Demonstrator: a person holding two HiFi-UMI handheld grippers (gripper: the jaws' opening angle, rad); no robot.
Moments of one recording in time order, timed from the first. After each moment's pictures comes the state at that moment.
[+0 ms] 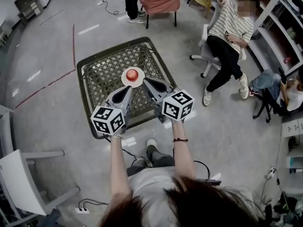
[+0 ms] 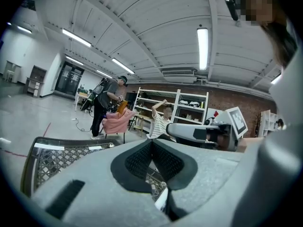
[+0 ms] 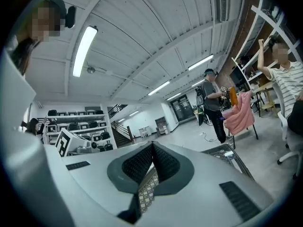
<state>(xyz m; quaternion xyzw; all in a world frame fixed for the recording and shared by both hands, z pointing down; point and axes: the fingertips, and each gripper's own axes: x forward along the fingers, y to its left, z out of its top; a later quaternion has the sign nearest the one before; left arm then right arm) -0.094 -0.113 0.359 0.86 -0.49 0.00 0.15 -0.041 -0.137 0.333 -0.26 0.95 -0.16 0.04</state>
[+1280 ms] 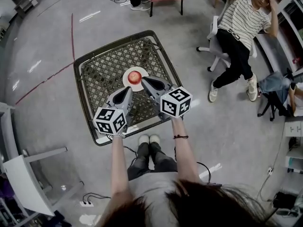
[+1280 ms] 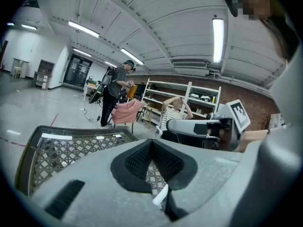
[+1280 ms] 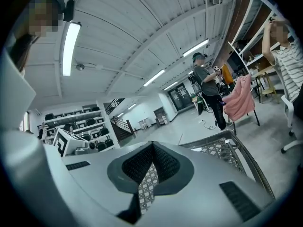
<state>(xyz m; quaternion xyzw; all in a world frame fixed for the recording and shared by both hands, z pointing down) -0.127 -0.193 0.424 0.83 -0.52 0.03 0.20 -0.078 -0.226 0.394 -0.24 0.95 -0.21 -0.01</state>
